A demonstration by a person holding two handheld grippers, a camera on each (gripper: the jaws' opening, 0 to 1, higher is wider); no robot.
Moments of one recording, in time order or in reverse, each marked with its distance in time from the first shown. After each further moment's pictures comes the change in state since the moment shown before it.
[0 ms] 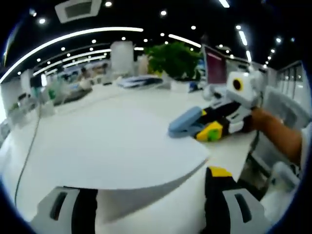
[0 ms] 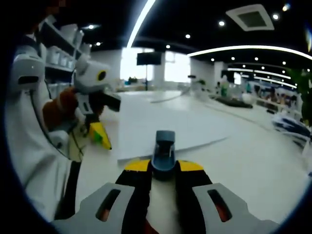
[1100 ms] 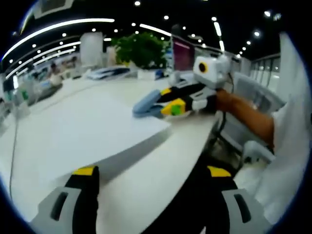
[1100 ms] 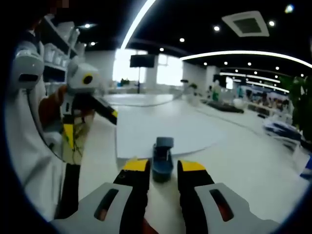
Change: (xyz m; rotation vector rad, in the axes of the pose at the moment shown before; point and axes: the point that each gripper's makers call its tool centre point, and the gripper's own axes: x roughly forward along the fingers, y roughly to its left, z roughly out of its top) left arm -0.042 -0.038 -0.019 0.037 0.062 -0.308; right arm -0.007 -0.003 0.011 -0.024 -0.028 -0.089
